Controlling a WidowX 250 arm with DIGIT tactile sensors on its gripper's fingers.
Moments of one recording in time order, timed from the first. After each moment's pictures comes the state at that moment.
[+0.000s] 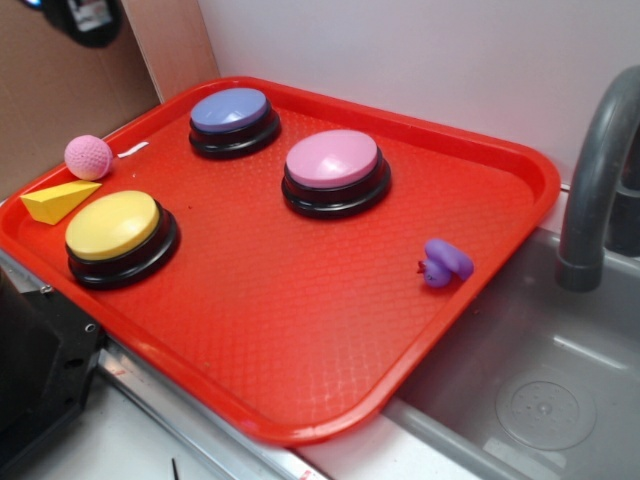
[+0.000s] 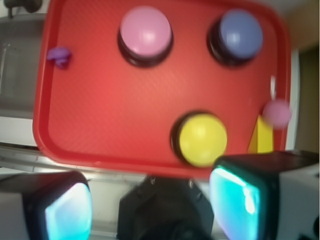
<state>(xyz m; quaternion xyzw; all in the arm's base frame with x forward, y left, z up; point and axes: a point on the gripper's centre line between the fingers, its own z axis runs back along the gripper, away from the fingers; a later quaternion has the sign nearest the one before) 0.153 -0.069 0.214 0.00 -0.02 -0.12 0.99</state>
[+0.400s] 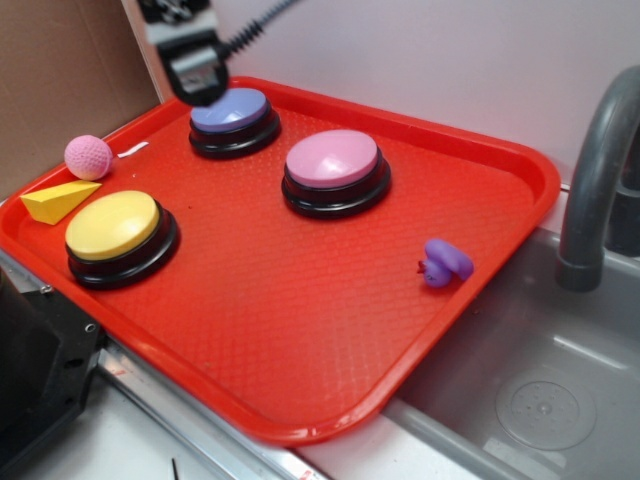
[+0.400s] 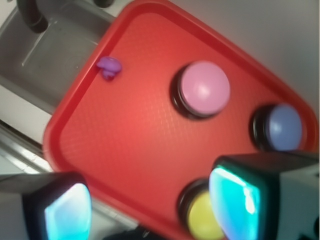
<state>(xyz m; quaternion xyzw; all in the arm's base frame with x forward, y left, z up) 0.189 -0.108 0.182 0.04 -0.05 -0.31 0.95</state>
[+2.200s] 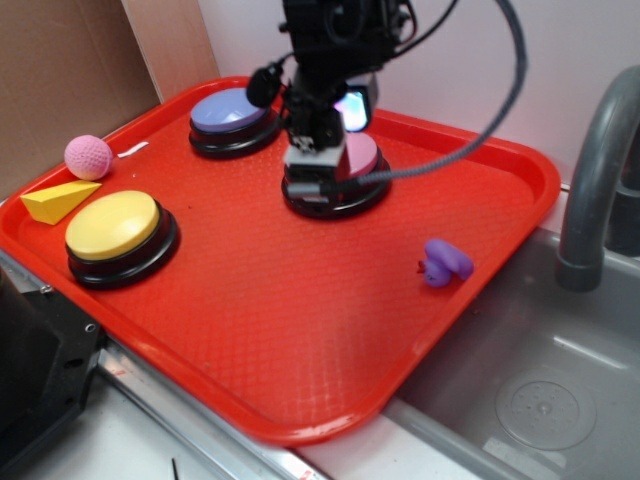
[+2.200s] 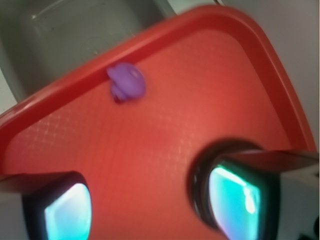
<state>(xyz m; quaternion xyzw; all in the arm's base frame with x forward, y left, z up) 0.236 -0.137 0.098 0.01 -0.04 -0.53 0.85</state>
